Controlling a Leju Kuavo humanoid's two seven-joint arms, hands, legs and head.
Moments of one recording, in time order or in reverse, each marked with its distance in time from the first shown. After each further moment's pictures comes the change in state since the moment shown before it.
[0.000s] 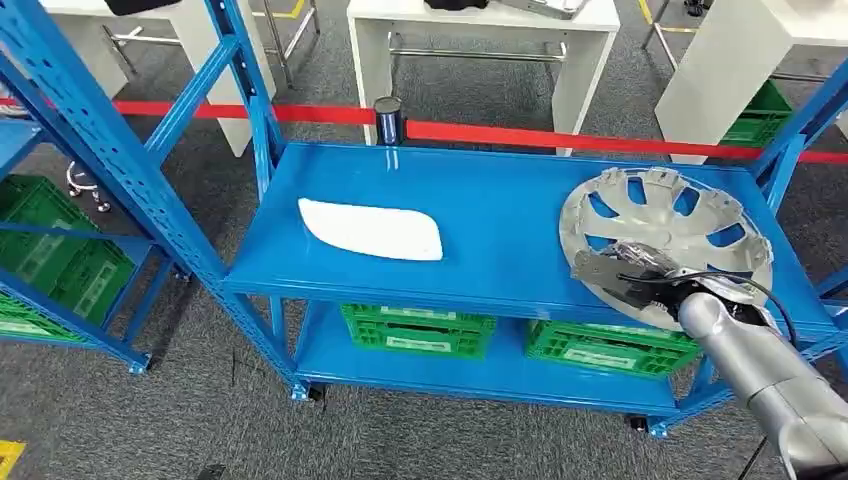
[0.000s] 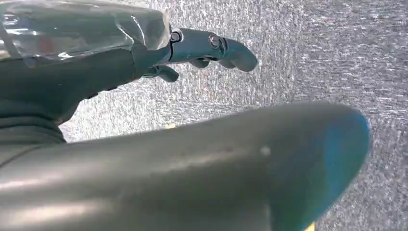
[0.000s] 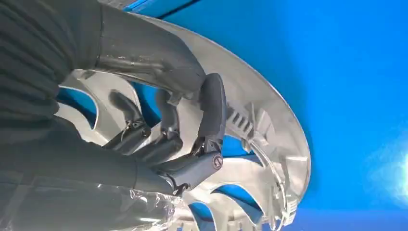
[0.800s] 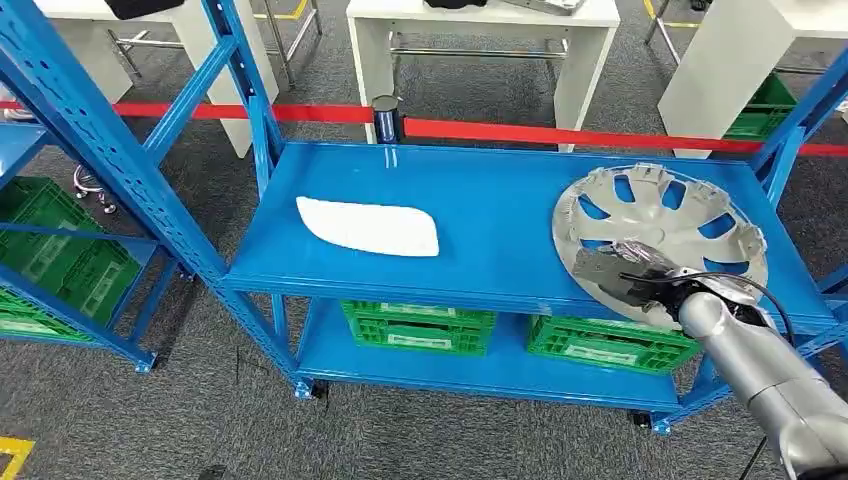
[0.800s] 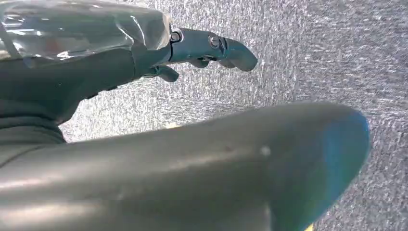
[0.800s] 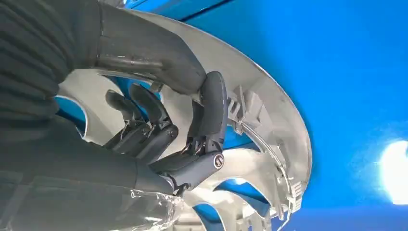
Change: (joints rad) left arm 0.002 -0.009 0.019 0.000 0.000 0.000 -0.008; right arm 0.003 0.003 -0.011 -0.007 -0.021 -0.007 -0.018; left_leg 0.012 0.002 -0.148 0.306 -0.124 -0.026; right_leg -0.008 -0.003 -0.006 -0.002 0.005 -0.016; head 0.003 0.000
